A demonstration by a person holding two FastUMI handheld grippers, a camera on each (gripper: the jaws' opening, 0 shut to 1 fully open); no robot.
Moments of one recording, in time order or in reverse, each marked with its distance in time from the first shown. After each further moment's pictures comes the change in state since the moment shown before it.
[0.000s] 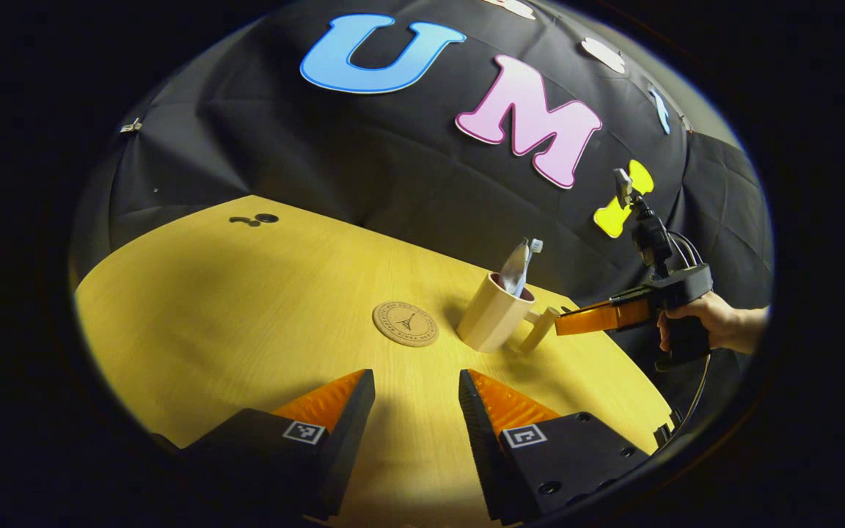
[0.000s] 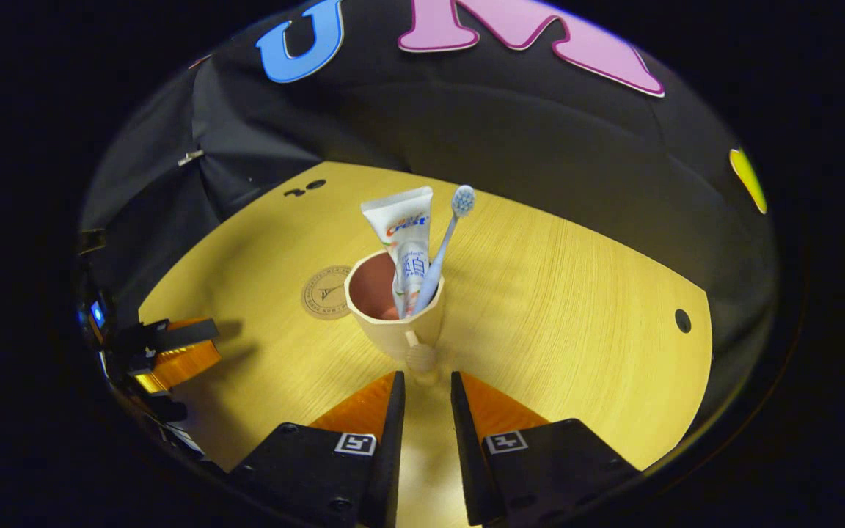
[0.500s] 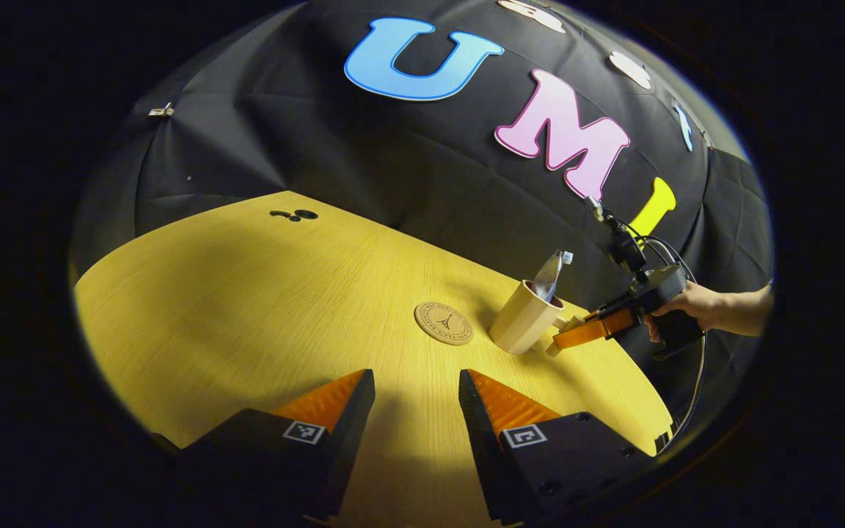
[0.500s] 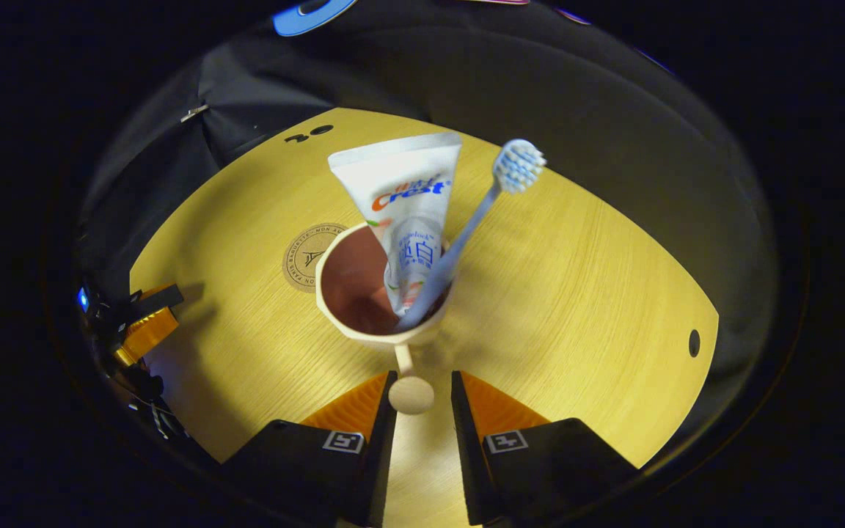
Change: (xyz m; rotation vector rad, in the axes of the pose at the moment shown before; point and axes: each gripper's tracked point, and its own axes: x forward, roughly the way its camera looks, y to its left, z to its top) left arm -0.015 0.032 0.000 -0.063 -0.025 0.068; right arm 0.049 0.005 -0.004 -0.100 0.217 0.057
